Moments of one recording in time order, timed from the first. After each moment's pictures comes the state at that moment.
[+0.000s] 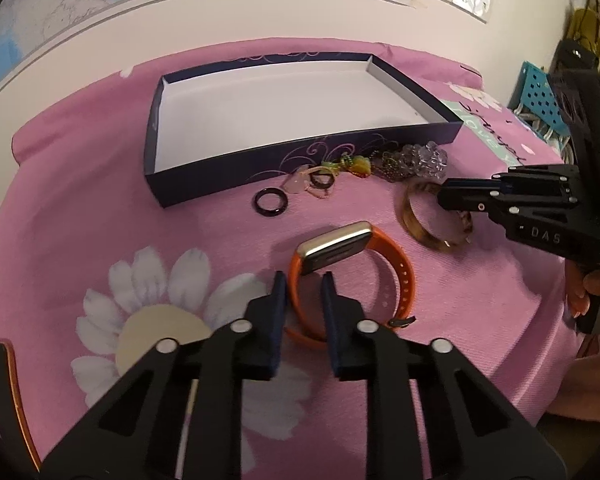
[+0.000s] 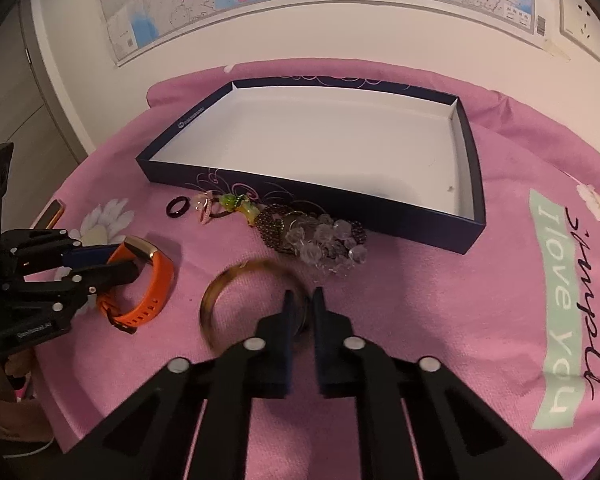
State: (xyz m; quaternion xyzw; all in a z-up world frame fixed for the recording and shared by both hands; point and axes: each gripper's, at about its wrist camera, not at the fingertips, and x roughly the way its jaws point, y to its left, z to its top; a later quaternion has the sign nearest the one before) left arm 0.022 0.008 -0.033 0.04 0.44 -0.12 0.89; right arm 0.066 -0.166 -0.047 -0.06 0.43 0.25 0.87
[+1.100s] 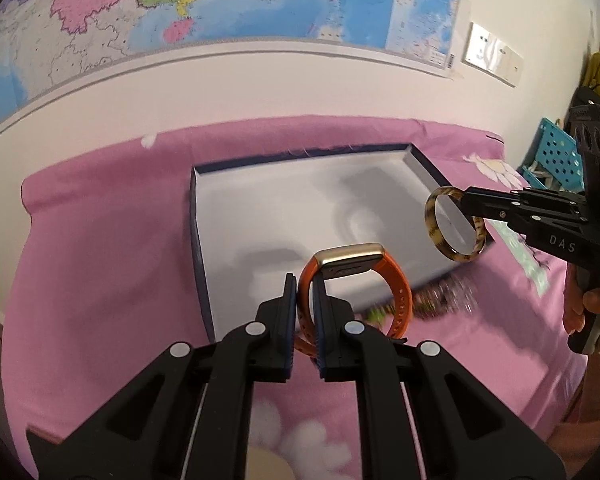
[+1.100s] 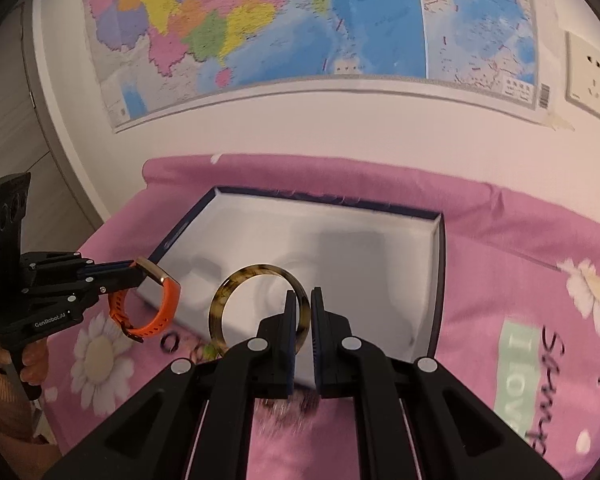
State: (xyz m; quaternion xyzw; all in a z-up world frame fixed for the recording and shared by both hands) left arm 0.103 0.040 0.034 0.00 0.39 -0.10 0.91; right arm 0.141 -0.170 0.024 -0.03 0.36 0.26 0.90
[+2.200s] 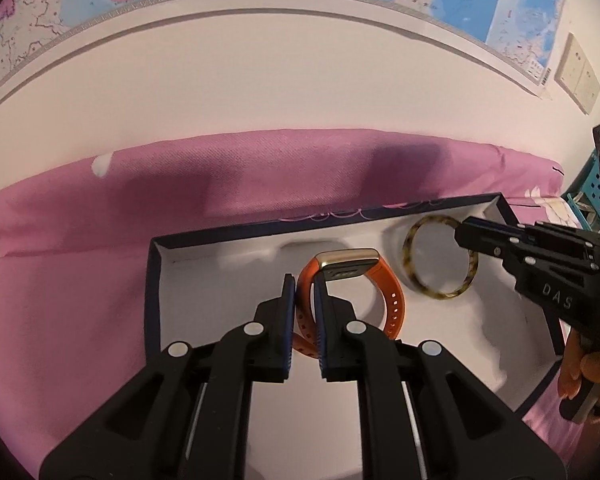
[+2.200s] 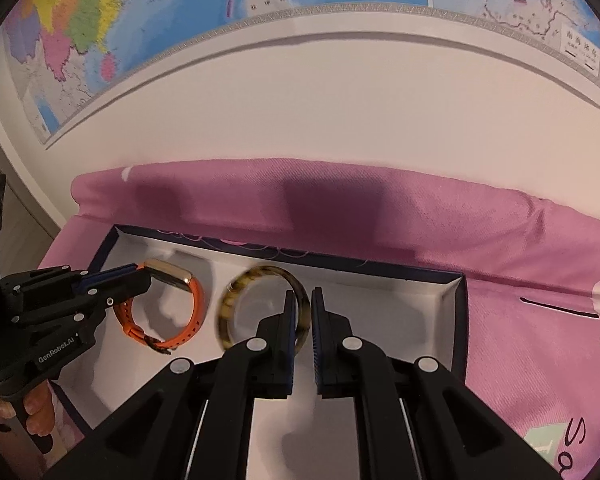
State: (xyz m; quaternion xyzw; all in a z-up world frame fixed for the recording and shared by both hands) left arm 0.245 0.030 -0.002 -0.02 0.44 -0.06 0.89; right arm 0.274 -0.137 -0.014 -0.01 0.43 0.20 0.88
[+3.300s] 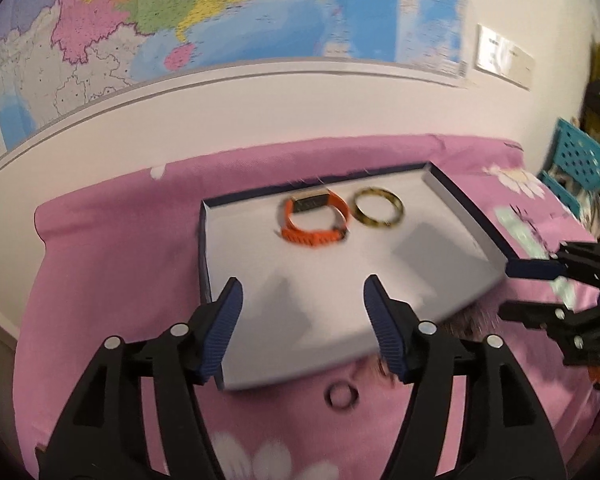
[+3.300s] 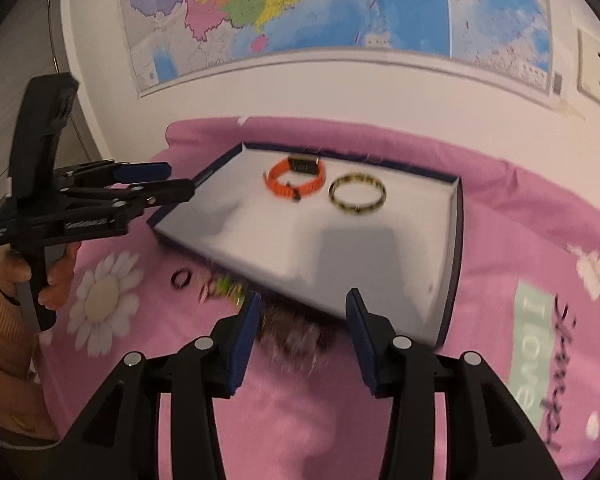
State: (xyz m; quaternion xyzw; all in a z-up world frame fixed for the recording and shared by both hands) left arm 0.101 0.027 0.033 0.04 0.36 -0.07 0.93; right arm 0.085 -0.169 -0.010 -0.06 0.36 0.29 0.88
